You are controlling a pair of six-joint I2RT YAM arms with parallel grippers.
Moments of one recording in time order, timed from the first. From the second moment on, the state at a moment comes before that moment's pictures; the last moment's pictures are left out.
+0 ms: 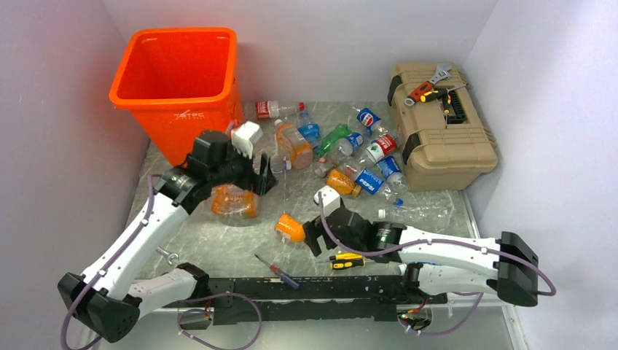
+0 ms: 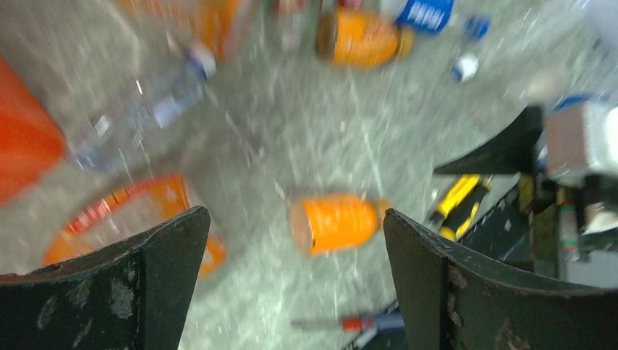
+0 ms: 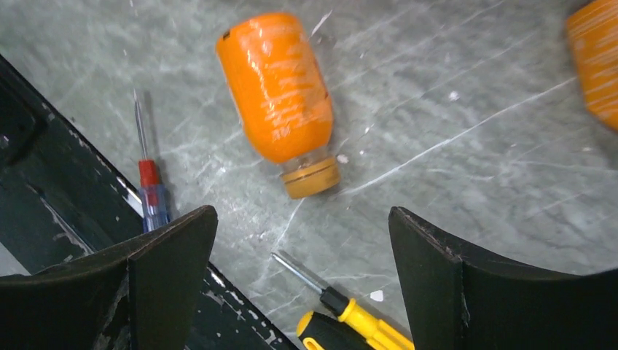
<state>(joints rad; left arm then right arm) -0.50 1.07 1.19 -0.61 0.25 -0.14 1.16 1.04 0.63 -0.22 0.28 0.40</state>
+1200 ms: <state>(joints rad) -0.56 1.24 0.98 -0.58 0.24 -0.21 1.07 1.34 0.60 -0.10 0.45 0.78</state>
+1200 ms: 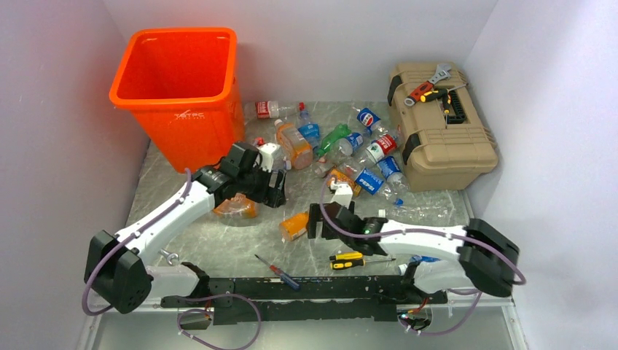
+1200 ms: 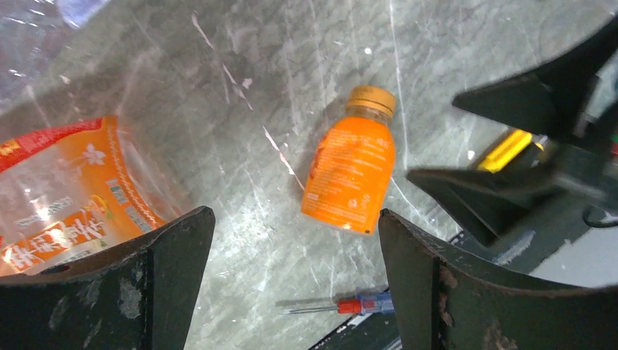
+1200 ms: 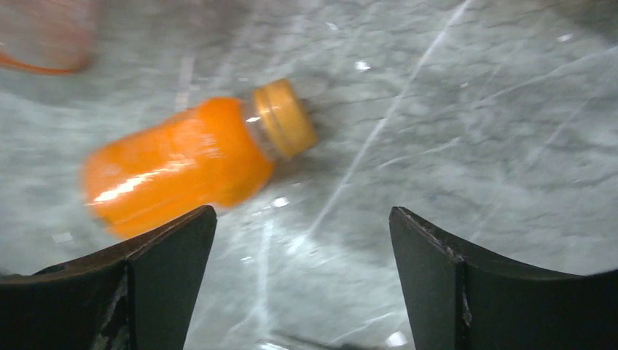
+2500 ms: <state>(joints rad) -0.59 0.87 0.89 -0.54 -0.21 -0.31 1.03 1.63 0.80 -0.06 0.25 1.57</state>
